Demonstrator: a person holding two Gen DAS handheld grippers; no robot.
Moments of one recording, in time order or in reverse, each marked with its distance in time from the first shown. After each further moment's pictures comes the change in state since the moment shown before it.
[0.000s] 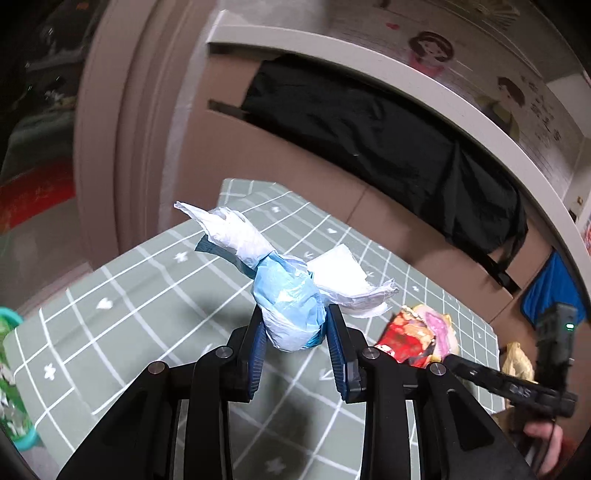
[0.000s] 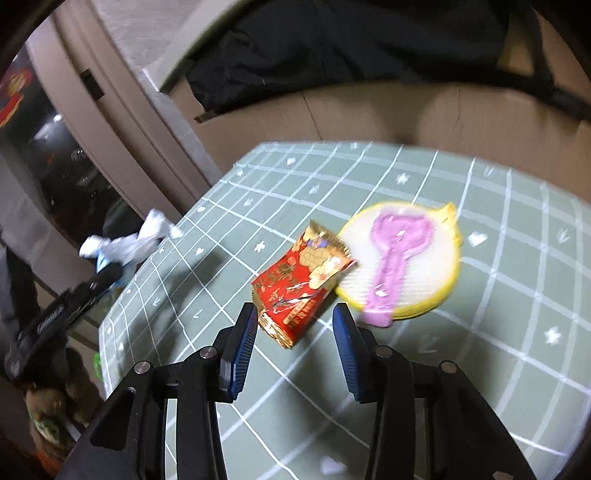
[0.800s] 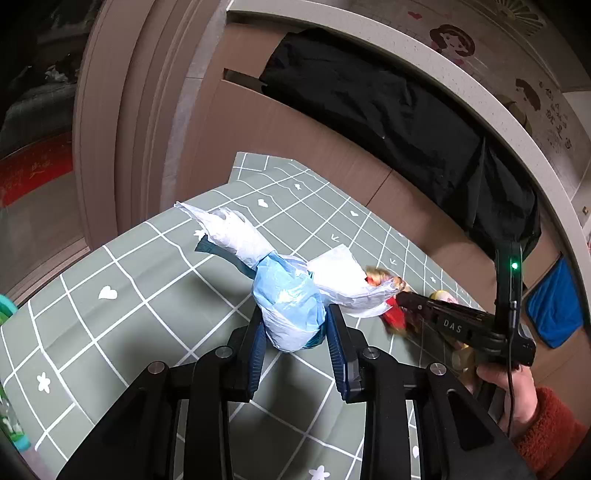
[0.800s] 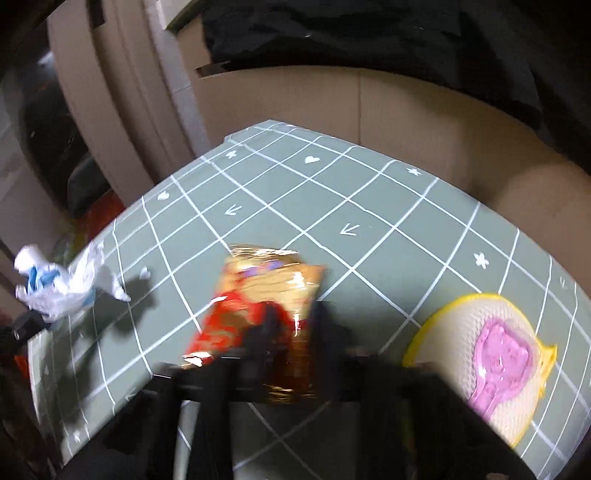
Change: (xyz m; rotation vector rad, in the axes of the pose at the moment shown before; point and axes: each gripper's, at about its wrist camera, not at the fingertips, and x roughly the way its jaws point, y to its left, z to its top) left arm 0.023 0.031 0.001 -0.035 0.079 -0.016; right arm 0.106 0.039 0.058 -0.283 0.062 -0.157
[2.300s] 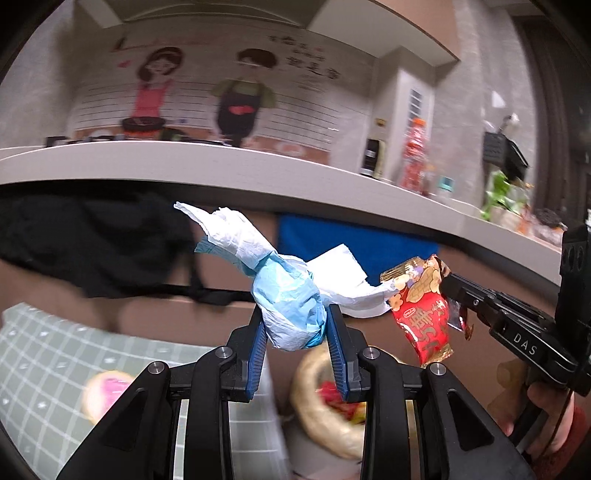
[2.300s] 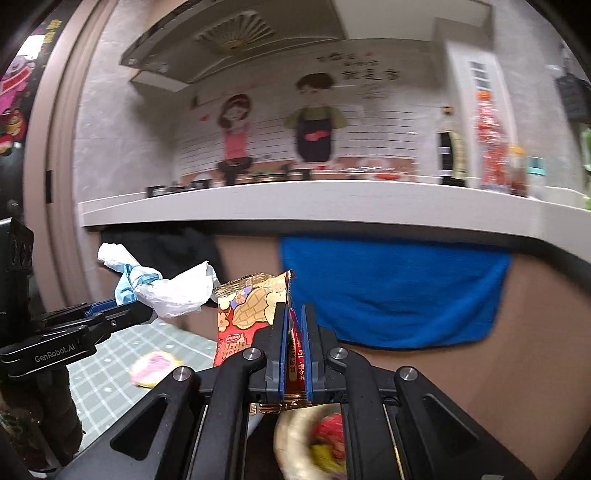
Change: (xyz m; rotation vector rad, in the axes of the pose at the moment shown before) left arm -0.043 -0.457 -0.073 0.566 -0.156 -0.513; right arm -0.429 -0.213 -0.185 0.213 -0.670 -0.466
